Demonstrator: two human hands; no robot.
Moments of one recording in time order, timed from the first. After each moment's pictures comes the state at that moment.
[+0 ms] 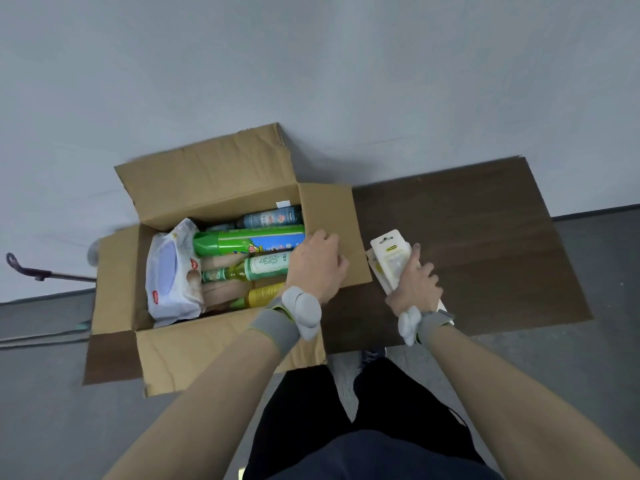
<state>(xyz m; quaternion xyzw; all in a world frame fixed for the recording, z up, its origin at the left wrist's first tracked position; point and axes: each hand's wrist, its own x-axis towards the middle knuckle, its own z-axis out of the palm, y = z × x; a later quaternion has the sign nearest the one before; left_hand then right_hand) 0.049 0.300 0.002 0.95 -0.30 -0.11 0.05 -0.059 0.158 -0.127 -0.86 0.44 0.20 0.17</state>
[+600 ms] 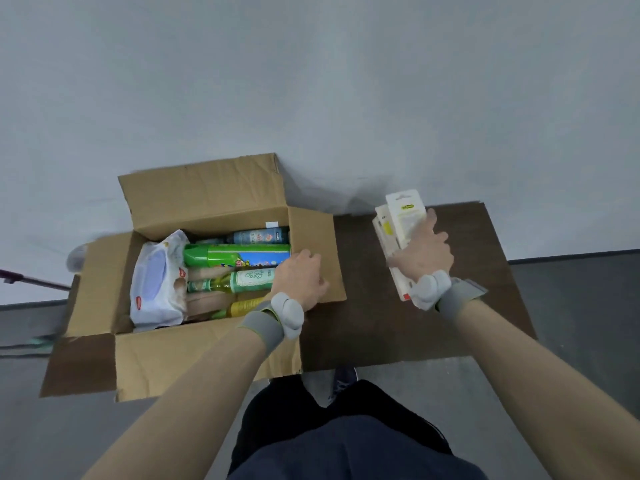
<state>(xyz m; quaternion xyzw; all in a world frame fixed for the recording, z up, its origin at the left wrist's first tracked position) 0.053 0.299 0.012 0.94 -0.30 -0.15 0.02 -0.014 0.082 0.018 -0.85 0.47 0.08 0.23</state>
